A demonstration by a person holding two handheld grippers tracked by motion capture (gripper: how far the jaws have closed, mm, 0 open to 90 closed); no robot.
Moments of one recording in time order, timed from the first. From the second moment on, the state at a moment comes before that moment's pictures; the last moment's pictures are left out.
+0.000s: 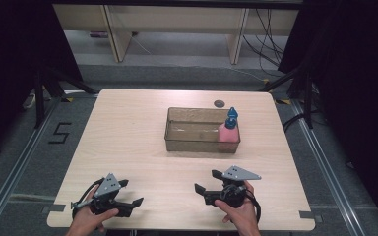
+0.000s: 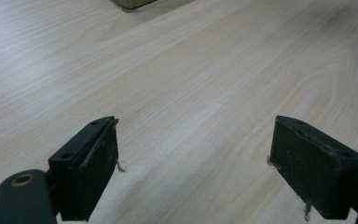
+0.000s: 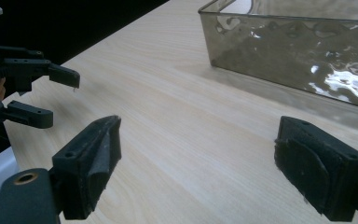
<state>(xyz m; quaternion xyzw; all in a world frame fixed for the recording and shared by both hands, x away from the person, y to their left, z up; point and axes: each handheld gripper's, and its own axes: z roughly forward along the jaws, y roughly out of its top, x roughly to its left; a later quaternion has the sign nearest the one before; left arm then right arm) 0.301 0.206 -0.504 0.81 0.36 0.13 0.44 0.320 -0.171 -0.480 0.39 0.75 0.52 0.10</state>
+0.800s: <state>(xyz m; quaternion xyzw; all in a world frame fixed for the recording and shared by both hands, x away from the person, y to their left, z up) 0.302 0.206 -0.505 0.81 0.35 0.13 0.45 0.302 -0.182 -0.484 0.41 0.76 0.50 0.10</state>
